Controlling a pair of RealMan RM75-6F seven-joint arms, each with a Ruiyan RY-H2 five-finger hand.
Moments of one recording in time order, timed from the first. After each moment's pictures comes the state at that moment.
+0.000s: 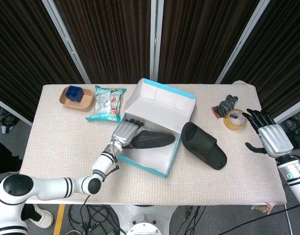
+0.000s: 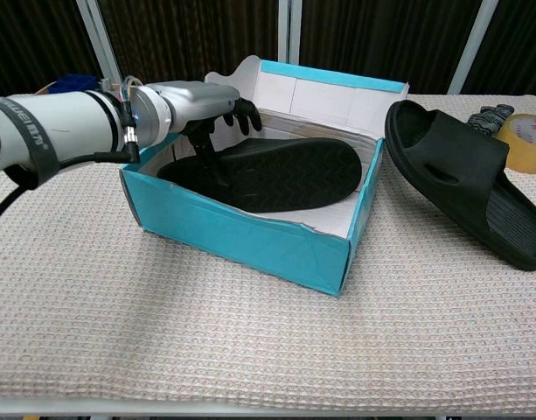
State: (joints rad) left arm -1.06 -1.72 -0.23 -1.38 0.65 0.87 0.62; right arm 0.44 -1.02 0.06 -1.37 -1.54 1.20 0.31
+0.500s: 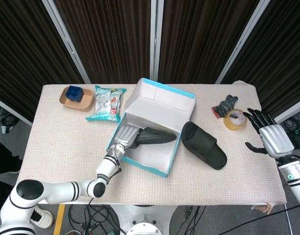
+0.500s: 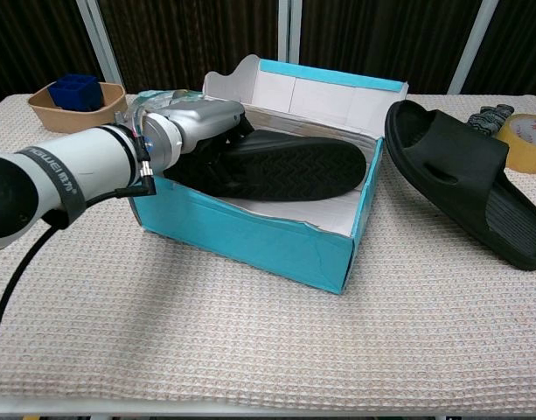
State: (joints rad) left arm -1.01 -1.83 -0.23 -1.25 0.78 0.92 0.44; right arm 0.43 -1.03 0.07 -1.36 -1.55 1.23 0.34
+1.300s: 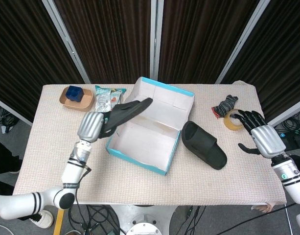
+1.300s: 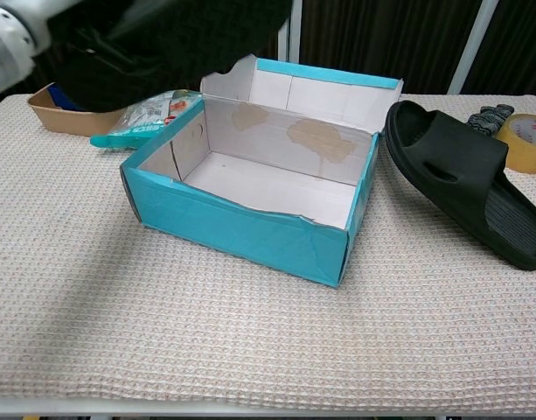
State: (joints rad) left arm -0.72 -1.51 -0.26 -1.62 1.08 1.26 0.19; right arm 0.45 -1.05 0.06 -1.37 -1.60 1.21 0.35
